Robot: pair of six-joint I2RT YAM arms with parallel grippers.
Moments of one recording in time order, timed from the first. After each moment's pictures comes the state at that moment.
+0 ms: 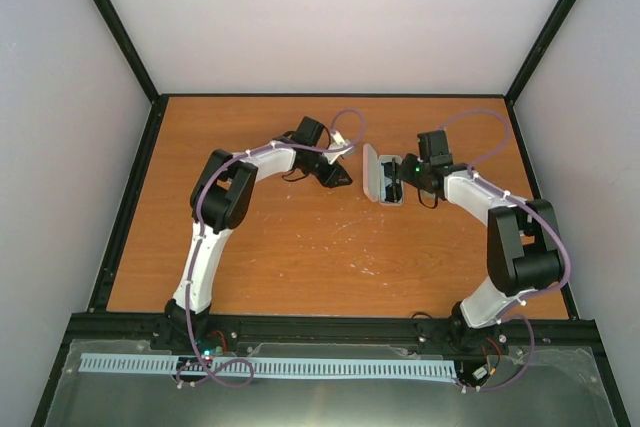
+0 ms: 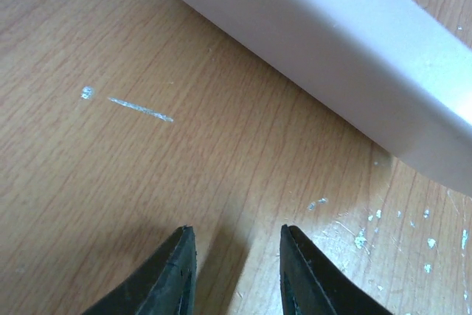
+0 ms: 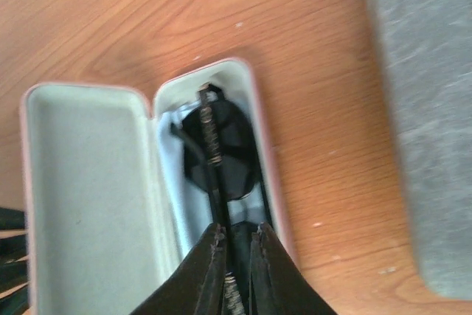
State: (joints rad) left arm -0.51 2.33 1.69 -0.37 0.66 0.28; right arm 0.24 1.63 0.97 -0.23 -0.04 0.61
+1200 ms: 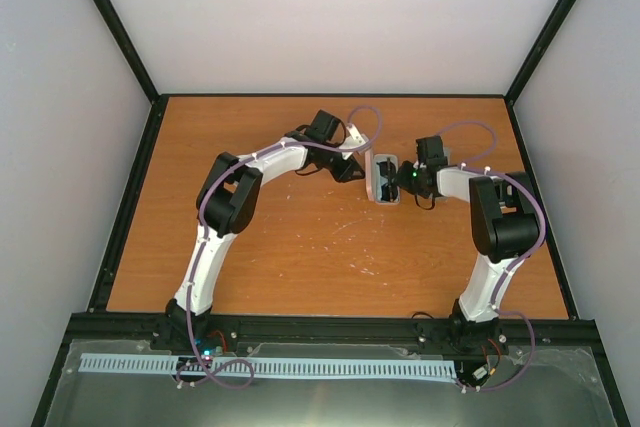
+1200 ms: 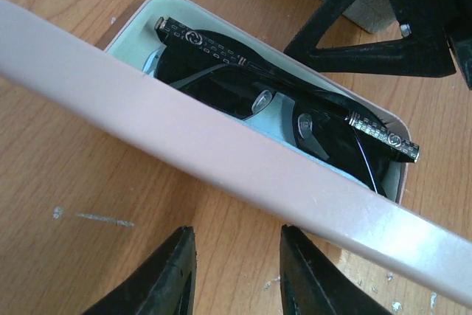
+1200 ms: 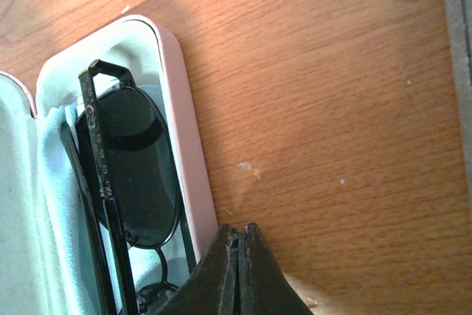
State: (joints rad) left arm -0.58 2.33 1.81 -0.40 0.59 0.31; right arm 0.17 1.86 1.00 -0.13 -0.18 0.59
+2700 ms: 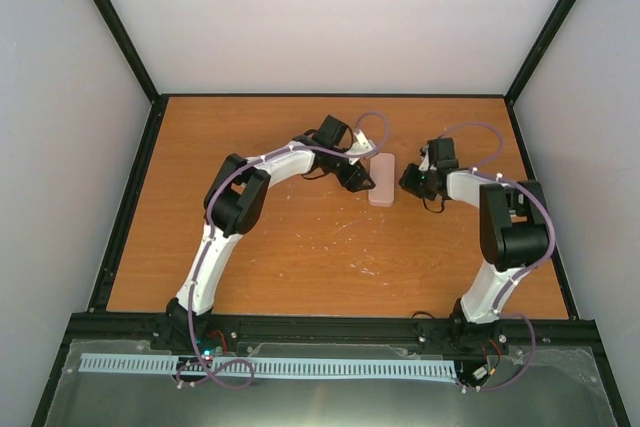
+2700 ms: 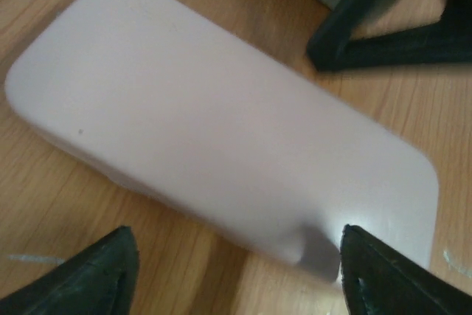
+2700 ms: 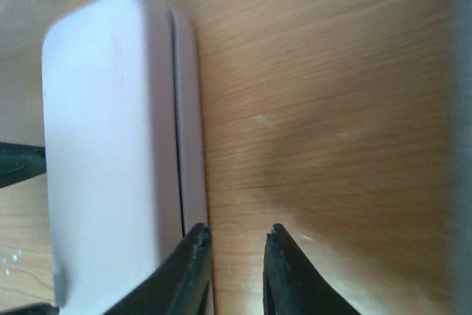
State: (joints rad) left arm -0.61 2.39 1.86 -0.39 0.60 0.30; right arm 0.12 1.81 0.94 -0.10 -0.32 0.52
